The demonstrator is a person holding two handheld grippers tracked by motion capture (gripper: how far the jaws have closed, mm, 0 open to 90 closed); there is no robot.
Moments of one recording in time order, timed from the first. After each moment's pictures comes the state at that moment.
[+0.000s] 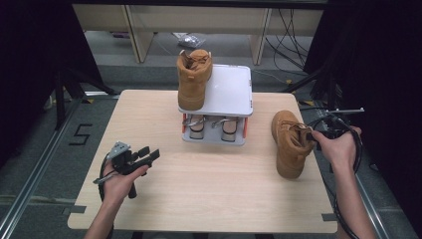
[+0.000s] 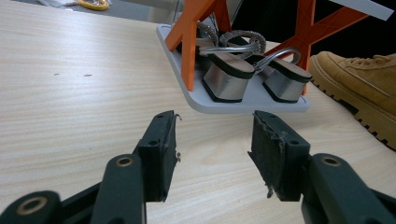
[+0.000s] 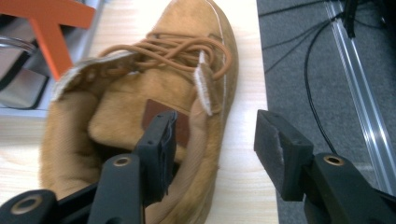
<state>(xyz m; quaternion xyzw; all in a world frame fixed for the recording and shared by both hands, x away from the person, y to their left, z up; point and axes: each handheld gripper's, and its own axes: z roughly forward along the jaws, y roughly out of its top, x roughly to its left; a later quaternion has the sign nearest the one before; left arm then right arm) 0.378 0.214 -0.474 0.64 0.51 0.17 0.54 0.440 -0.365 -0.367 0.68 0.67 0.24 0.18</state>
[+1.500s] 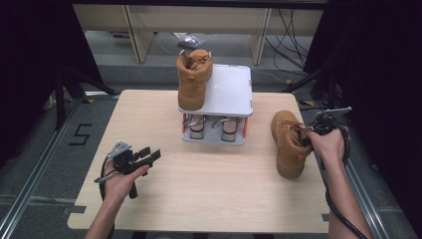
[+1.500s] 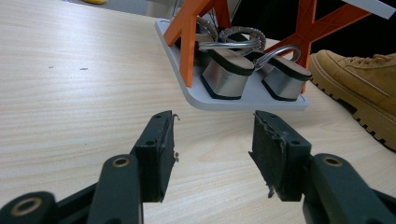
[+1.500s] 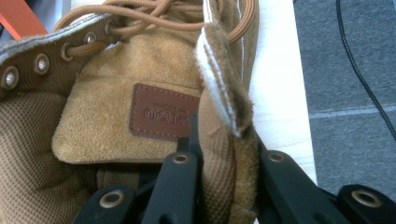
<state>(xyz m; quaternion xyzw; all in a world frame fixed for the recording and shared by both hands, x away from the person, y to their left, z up) 0.381 0.214 -0.477 0.64 0.52 0.16 0.54 0.471 -0.366 -0.392 0.74 0.65 0.19 0.06</state>
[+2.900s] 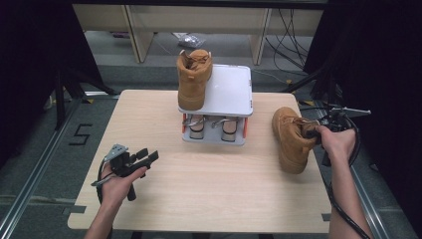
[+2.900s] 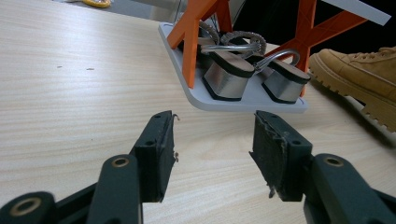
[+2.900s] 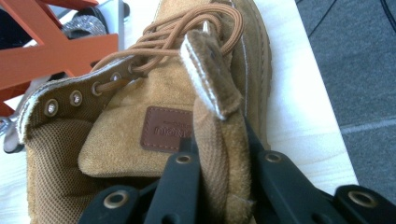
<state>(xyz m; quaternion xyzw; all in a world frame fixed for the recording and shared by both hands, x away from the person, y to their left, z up) 0.373 0.218 -0.476 0.63 0.53 0.17 0.55 0.463 -0.384 -0.379 0.77 0.55 0.31 0.03</state>
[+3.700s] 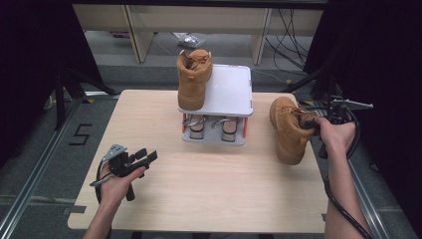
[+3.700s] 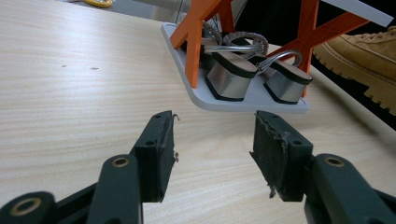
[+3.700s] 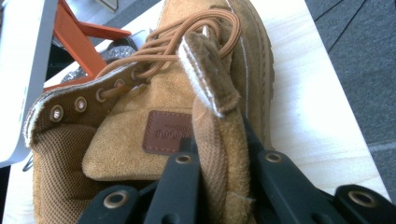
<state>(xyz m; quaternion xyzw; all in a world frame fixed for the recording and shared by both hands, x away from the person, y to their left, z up) 0.372 0.222 -0.476 0.63 0.53 0.17 0.55 0.470 -0.372 -0.355 0.78 0.53 0.34 0.03</state>
